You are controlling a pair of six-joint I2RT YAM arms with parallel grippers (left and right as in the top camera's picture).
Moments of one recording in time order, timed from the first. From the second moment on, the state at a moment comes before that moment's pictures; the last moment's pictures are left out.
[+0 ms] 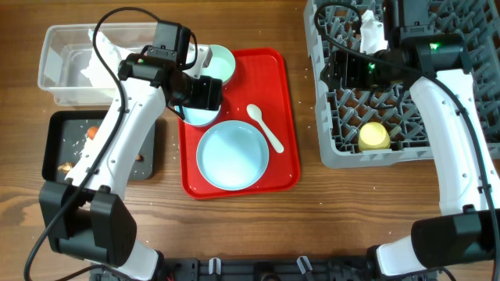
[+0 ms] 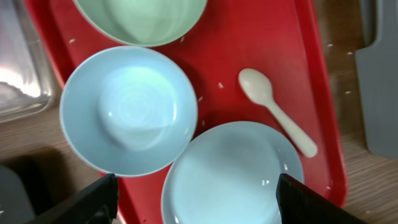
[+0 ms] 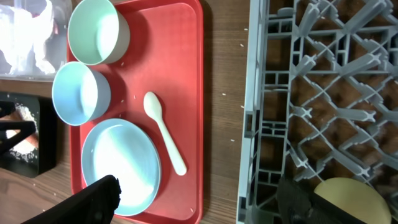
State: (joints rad) left arm -0.24 1.72 1.49 -0.97 0.19 -0.07; right arm 0.11 1.67 1.71 -1.17 -0.31 0.13
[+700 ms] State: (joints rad) left arm -0.30 1.73 1.49 -0.98 0.15 -0.06; right arm 0.11 1.67 1.71 -1.13 -0.31 0.13
